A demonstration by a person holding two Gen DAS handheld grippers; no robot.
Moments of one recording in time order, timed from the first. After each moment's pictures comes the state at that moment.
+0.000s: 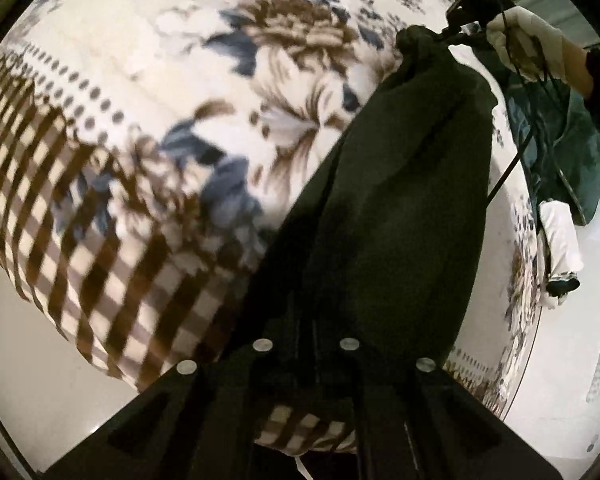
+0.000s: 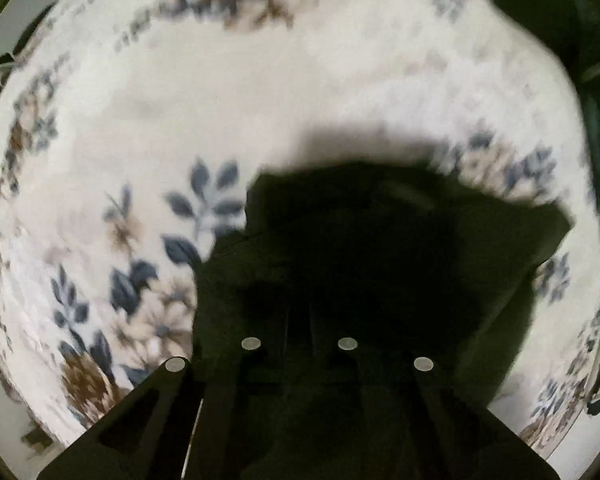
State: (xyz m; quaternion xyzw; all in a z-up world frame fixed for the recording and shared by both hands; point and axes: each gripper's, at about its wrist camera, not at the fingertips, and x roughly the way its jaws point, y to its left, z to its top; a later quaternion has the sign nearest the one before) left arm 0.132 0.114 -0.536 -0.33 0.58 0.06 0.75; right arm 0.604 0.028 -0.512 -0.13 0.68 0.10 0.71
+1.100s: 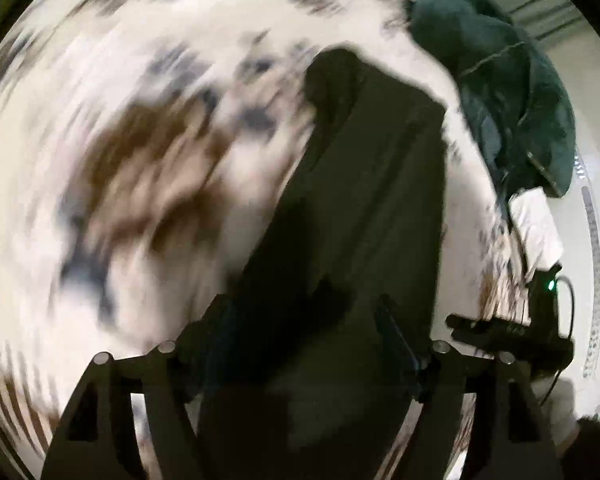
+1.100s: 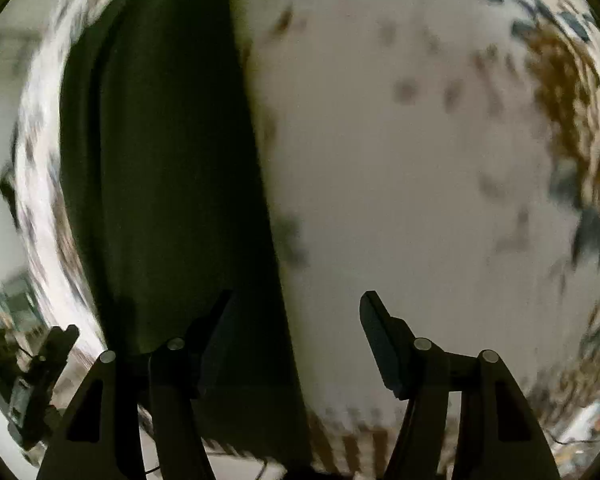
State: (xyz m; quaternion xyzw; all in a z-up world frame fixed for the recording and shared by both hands) left arm 0.343 0.119 -0.499 -0.26 0.58 -0.06 0.77; right arm 0.311 -0.261 -0.530 0.16 0.74 0.03 0.65
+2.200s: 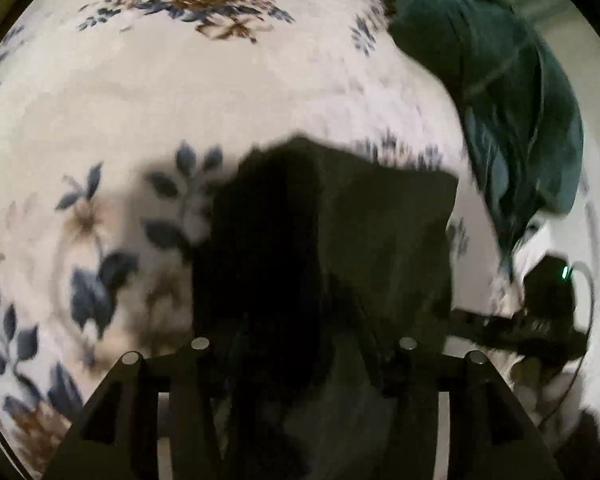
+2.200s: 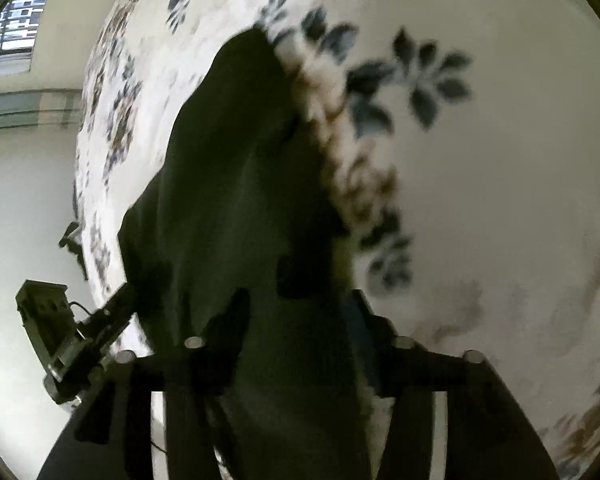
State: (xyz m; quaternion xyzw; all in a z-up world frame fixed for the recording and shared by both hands) left arm 0.547 0.100 -0.553 -0.22 0.60 -0.12 0.76; right arm 0.552 -0.268 -0.544 0.27 0.70 0.12 0.65
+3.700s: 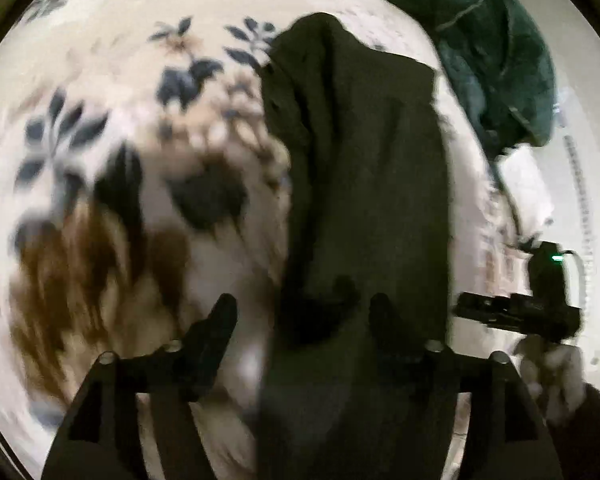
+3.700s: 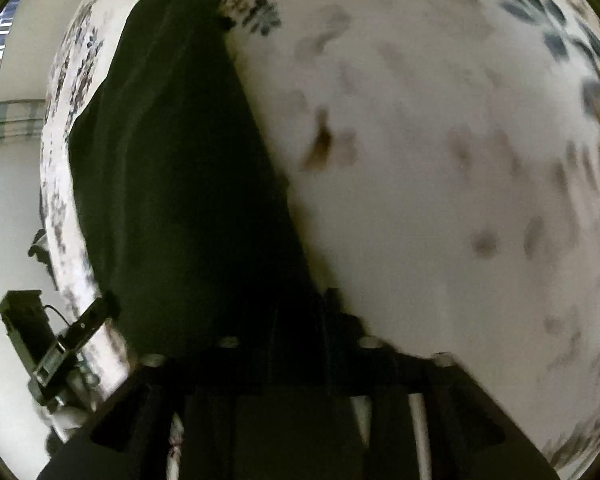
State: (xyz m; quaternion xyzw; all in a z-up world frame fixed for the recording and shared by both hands) left arm 0.418 0.136 -0.555 -0.23 0.63 -0.19 0.72; right arm 0.360 -0.274 -0.546 0.26 0.72 0.03 0.64
